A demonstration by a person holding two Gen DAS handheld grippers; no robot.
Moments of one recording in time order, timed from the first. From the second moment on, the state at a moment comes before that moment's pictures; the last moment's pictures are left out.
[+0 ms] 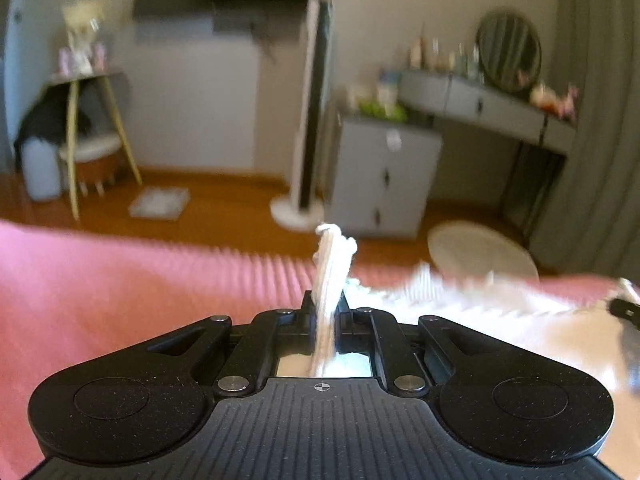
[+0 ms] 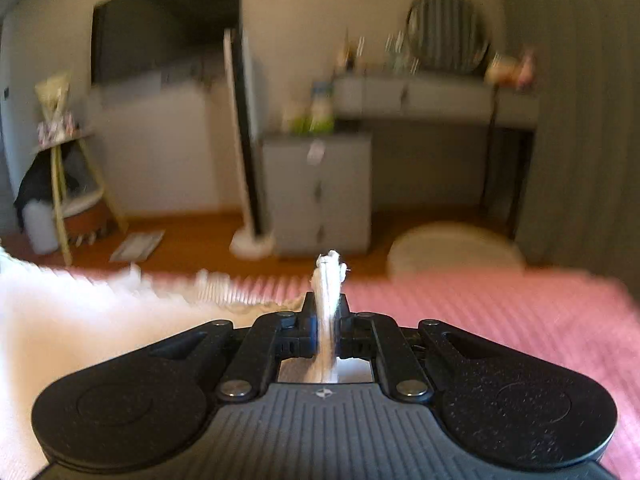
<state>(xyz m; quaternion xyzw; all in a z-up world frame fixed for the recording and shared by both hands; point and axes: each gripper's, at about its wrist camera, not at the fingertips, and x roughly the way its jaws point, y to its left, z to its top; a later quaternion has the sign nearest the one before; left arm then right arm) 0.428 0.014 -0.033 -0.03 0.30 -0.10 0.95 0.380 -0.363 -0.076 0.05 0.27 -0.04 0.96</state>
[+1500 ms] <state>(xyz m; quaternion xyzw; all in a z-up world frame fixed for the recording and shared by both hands) 0.358 0.067 -0.063 -0.14 0.34 -0.04 0.93 0.245 -0.366 -0.078 0.25 0.23 -0.09 0.94</state>
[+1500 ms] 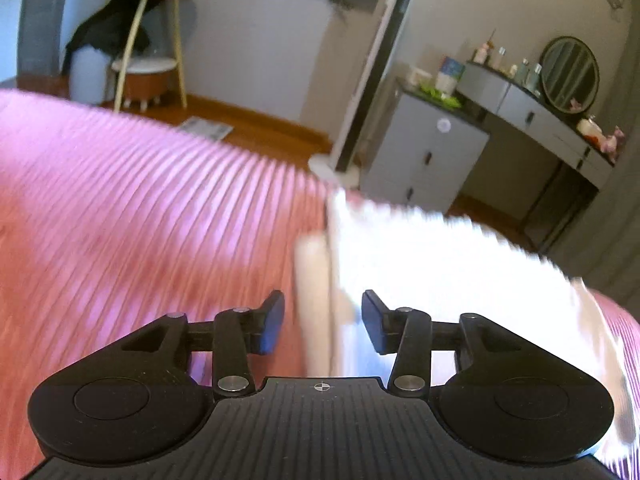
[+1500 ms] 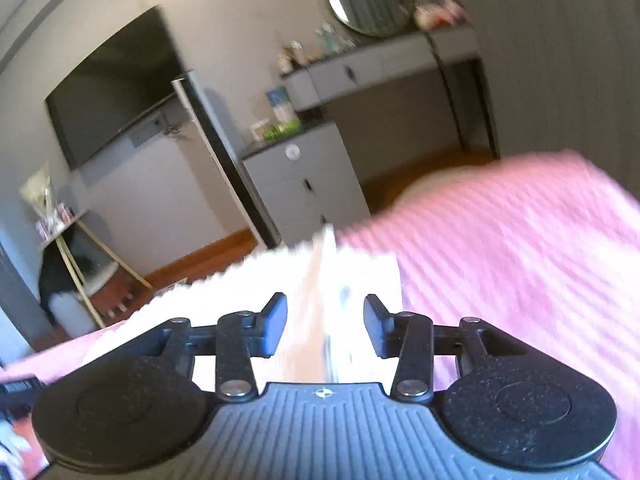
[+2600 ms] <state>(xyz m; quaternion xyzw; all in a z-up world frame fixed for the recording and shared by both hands) 0.374 0.057 -0.072 -0.18 0.40 -0.04 0.90 0.236 -0.362 -0.095 0.21 0.19 -0.06 0.96</state>
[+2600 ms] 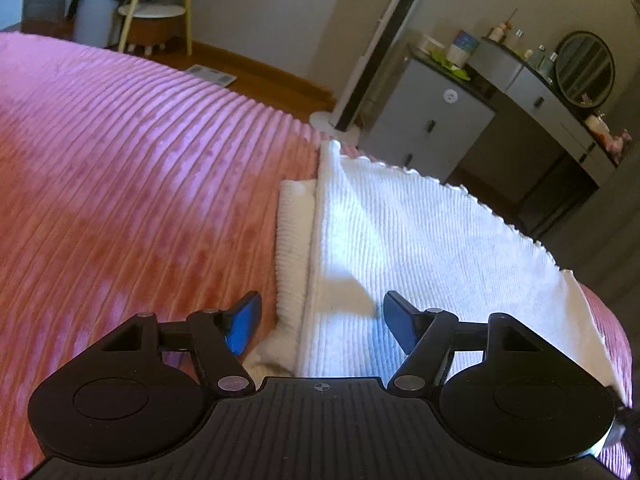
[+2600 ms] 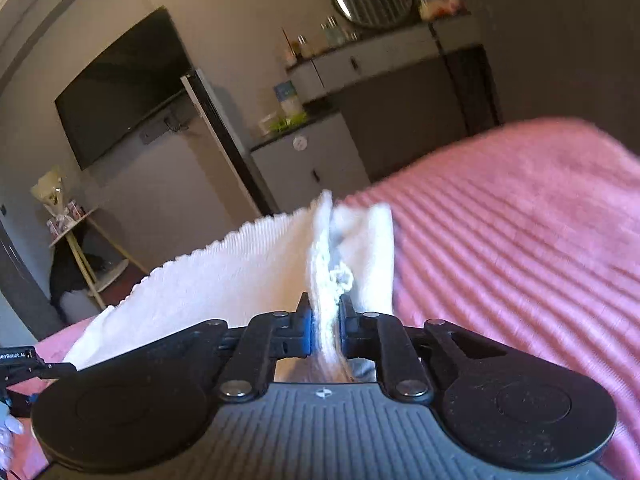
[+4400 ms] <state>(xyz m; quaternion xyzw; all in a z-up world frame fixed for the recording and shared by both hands) 0.471 -0.111 -0.096 0.07 0.37 -0.06 0.93 0.250 -0.342 -0.116 0.15 0.21 -0.05 0.96</state>
